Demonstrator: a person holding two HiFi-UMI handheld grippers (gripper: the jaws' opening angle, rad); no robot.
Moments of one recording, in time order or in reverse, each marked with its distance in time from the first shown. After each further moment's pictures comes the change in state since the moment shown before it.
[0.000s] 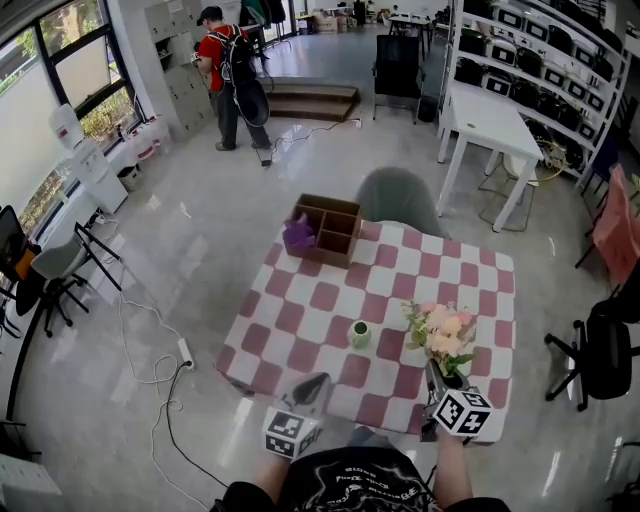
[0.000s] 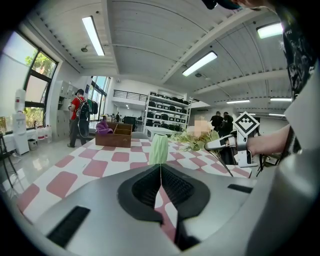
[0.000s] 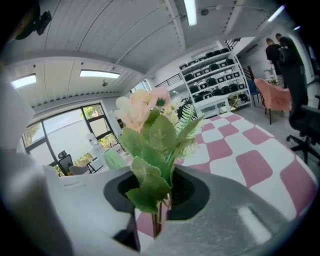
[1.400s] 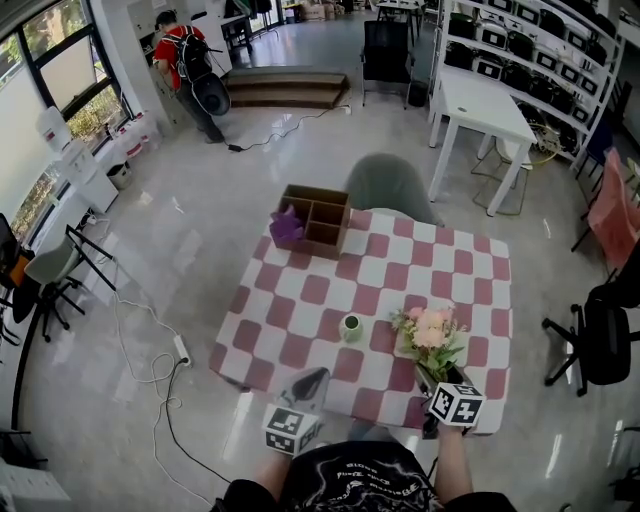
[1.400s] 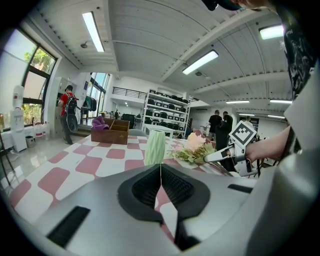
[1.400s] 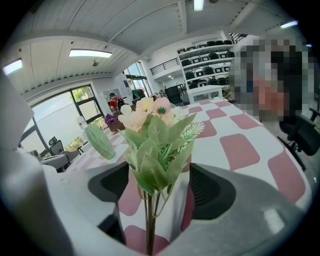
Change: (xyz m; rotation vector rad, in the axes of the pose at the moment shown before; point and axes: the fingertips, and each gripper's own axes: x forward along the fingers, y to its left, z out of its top) left arm 0.015 -0.007 -0.007 -0.012 0.023 -0.020; right arm 0.006 -0.043 -0.050 -0.033 0.195 -0.122
